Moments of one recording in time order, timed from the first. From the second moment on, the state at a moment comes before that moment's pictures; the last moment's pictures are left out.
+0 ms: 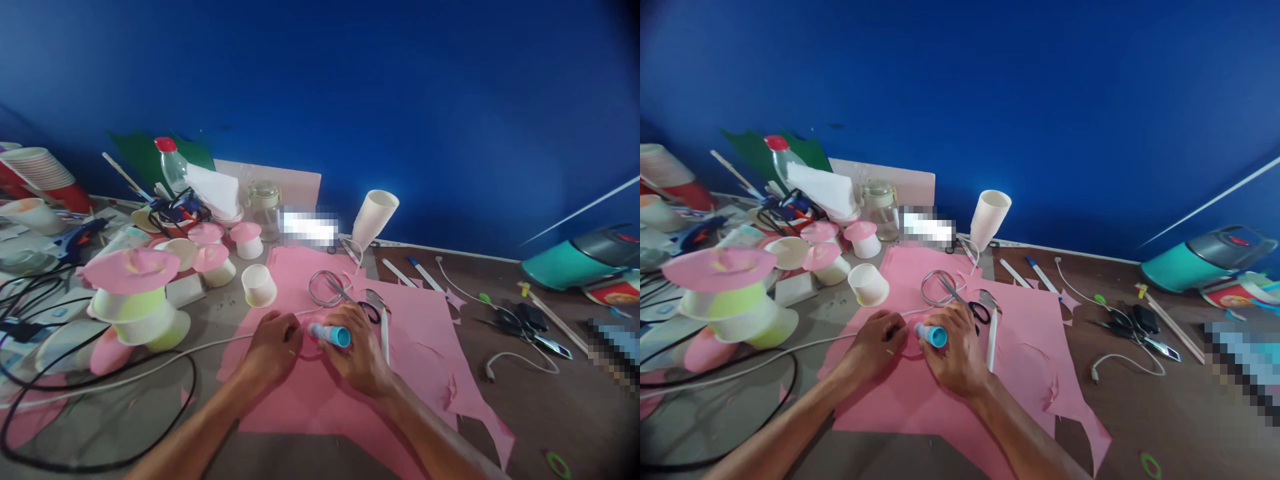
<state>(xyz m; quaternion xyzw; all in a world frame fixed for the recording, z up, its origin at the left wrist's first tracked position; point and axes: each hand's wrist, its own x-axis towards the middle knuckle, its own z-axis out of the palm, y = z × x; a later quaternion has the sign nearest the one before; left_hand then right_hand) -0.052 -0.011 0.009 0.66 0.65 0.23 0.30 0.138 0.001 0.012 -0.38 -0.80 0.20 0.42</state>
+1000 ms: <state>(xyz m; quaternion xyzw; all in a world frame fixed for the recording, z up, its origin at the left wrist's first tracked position) -0.052 -0.007 0.028 0.64 0.62 0.25 0.38 0.147 0.005 0.025 -0.31 -0.80 0.19 0.47</state>
